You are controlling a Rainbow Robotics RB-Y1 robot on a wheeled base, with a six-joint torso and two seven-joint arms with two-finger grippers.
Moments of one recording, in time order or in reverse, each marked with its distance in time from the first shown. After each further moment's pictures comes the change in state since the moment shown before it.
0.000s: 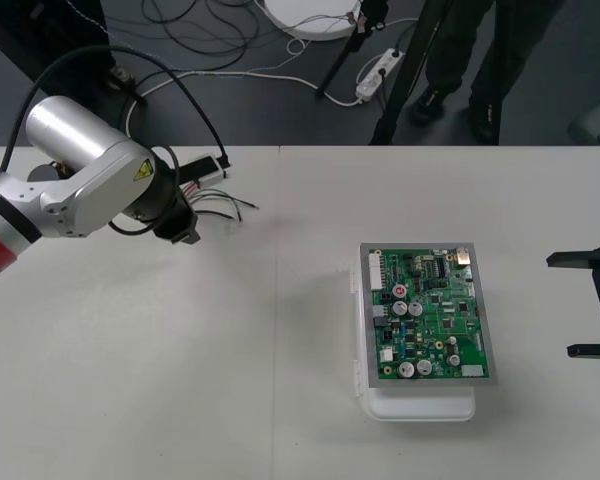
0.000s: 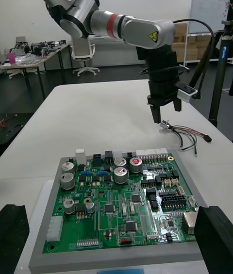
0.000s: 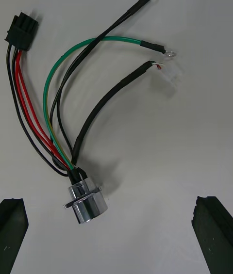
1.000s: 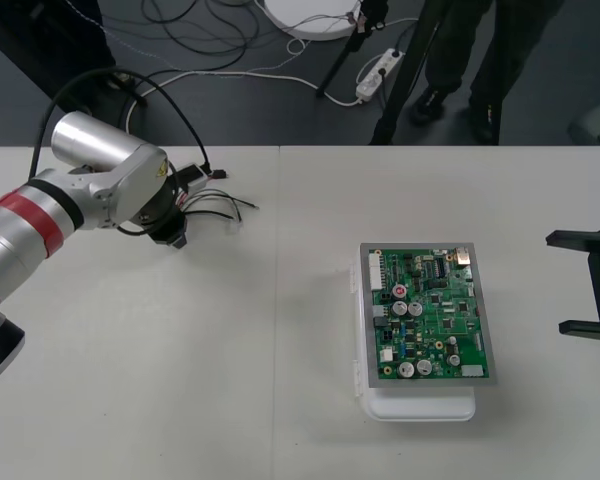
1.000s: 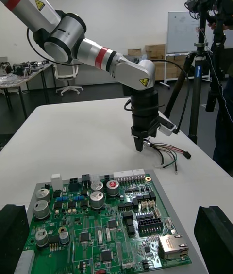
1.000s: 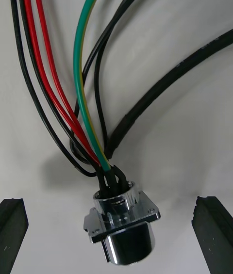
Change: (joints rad) right arm 0.000 0.025 0.000 0.001 -0.111 0.000 -0.001; left arm -0.120 -0.168 0.000 0.488 -0.095 0.081 0.000
